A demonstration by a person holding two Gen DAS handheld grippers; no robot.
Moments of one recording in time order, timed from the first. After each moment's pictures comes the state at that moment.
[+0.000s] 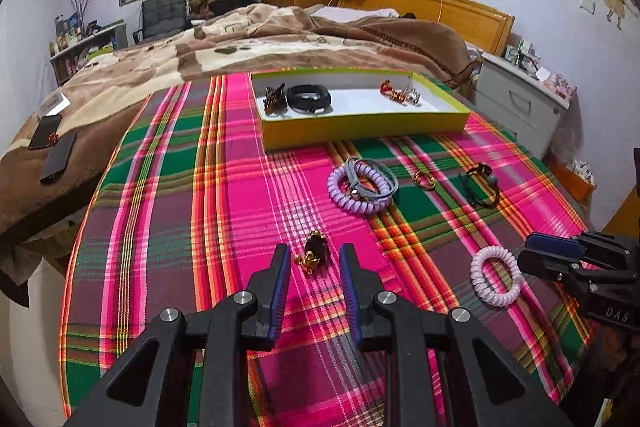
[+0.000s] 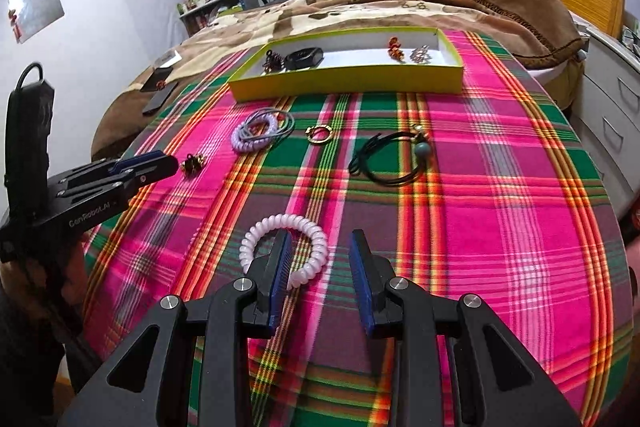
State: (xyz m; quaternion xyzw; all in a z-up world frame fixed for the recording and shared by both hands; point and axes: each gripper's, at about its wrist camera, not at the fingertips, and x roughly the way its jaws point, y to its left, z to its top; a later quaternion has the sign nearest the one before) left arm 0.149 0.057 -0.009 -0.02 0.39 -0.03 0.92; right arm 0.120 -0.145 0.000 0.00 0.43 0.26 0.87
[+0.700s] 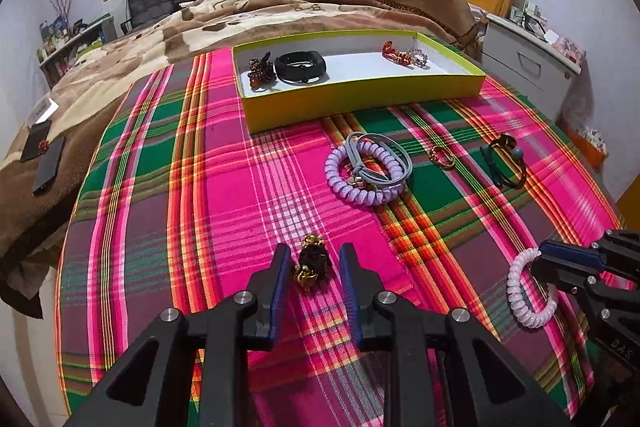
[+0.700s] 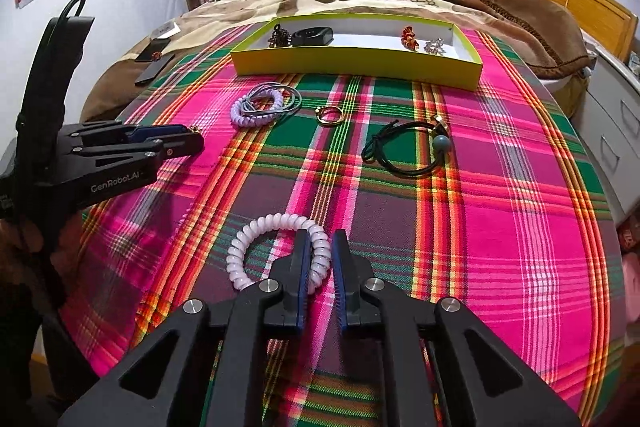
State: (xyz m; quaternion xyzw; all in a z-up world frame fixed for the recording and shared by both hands) left arm 0.181 0.044 -0.026 0.02 0.44 -0.03 0.90; right arm 0.119 -0.125 -0.010 -0.05 0.44 0.25 0.86
